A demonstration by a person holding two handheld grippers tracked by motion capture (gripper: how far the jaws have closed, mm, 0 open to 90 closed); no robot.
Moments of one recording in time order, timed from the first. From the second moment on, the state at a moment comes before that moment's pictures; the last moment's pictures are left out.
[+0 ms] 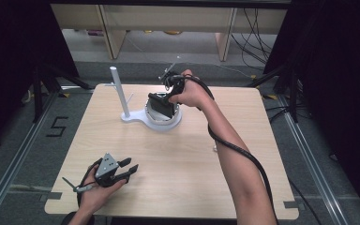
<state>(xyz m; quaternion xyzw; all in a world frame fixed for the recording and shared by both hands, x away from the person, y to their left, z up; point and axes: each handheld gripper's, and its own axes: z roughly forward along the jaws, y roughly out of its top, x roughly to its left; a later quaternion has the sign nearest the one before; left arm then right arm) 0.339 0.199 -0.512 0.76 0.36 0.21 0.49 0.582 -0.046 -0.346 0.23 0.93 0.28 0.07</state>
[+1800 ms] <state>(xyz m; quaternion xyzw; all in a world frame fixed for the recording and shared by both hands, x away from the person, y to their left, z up) 0.338 0.193 -0.513 0.77 0.36 0.21 0.49 0.521 -0.158 -0.370 0.36 0.89 0.23 0.14</state>
